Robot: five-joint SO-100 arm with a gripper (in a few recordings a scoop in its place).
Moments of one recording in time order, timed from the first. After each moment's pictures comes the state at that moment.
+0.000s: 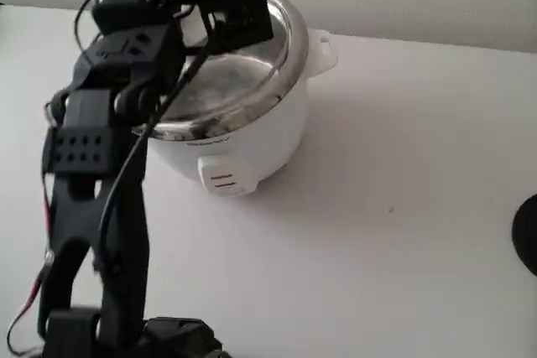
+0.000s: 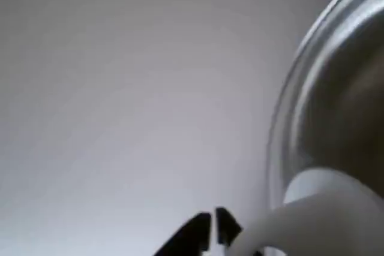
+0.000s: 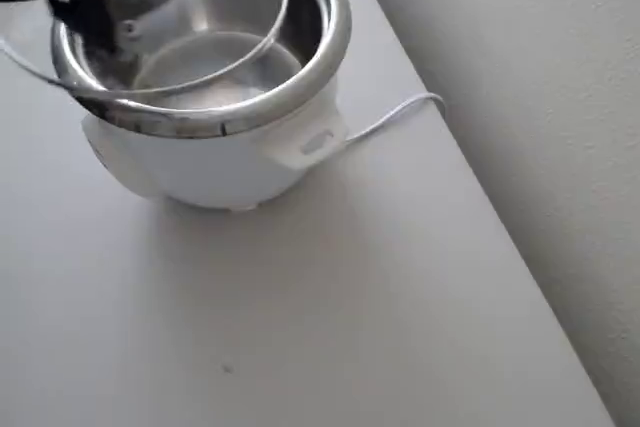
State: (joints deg) arm -18.9 113.8 87.8 23.4 5.4
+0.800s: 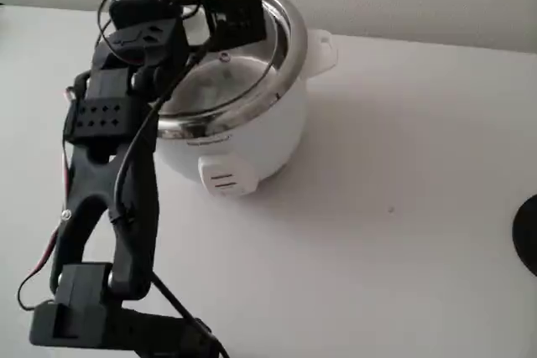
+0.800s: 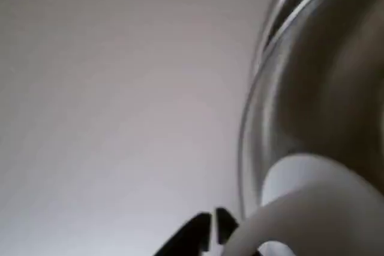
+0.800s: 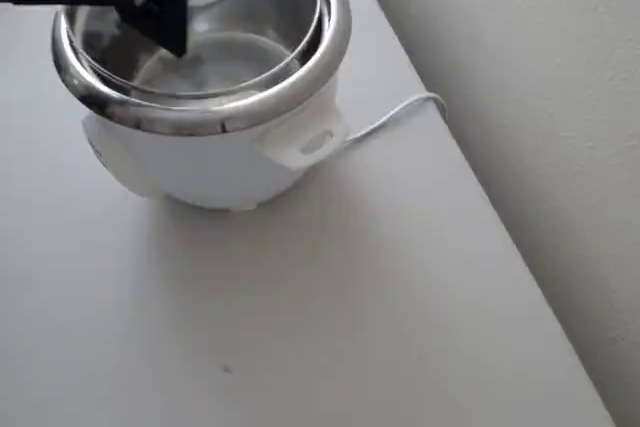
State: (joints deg) arm -20.1 102.0 84.6 19.2 7.5
